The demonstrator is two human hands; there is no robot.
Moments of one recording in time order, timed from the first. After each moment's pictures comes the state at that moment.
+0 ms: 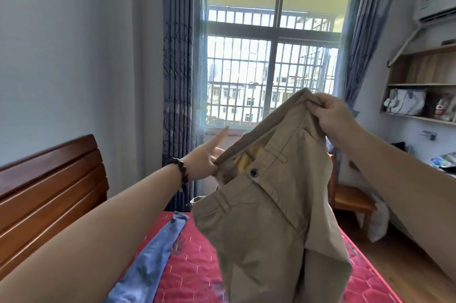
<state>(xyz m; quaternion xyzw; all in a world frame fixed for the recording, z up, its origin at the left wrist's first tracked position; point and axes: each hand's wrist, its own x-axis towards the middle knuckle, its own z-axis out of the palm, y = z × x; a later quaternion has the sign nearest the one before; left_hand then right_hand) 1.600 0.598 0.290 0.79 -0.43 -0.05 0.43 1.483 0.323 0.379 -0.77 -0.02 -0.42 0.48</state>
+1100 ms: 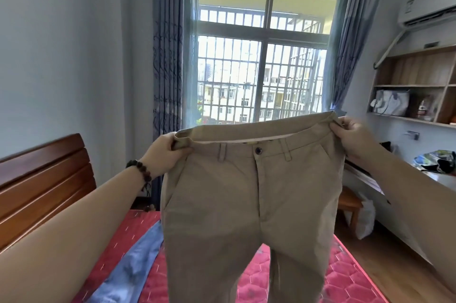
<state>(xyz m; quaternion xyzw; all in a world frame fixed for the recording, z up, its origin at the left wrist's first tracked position) 1.602 0.615 0.282 0.78 -0.33 0.15 0.51 1.441 0.215 0.343 -0.74 0.10 -0.40 0.53</state>
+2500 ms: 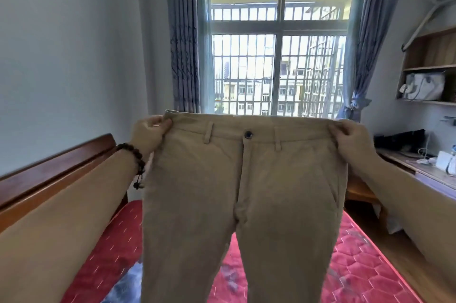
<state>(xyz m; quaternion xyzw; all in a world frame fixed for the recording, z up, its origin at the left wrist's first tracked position) 1.540 0.645 0.322 0.70 -0.20 0.17 0.66 1.406 0.230 0.308 -0.78 0.04 -0.46 0.42</state>
